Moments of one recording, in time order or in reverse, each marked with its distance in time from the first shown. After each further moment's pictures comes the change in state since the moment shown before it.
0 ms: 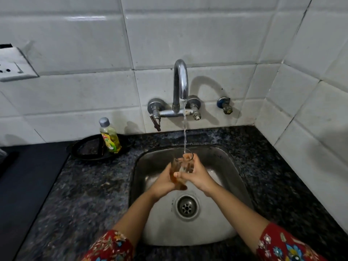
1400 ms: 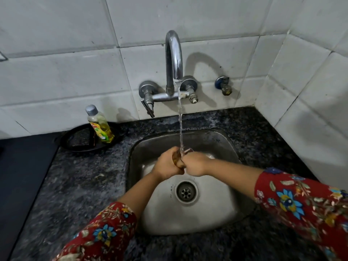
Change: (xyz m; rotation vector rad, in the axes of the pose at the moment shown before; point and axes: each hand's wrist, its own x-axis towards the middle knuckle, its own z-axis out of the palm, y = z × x) left_hand 0.037 -0.001 0.002 0.541 0.115 0.015; right_hand 0.032 -0.007 -0.010 -1.504 -0.539 -0.180
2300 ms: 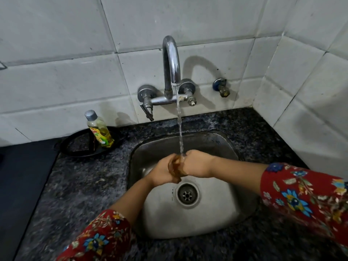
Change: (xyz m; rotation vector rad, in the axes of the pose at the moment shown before) left_hand -0.008 -0.010 -0.012 -0.121 -0.168 0.055; right_hand -0.005 0.005 -0.004 -0.388 0.084 -0.233
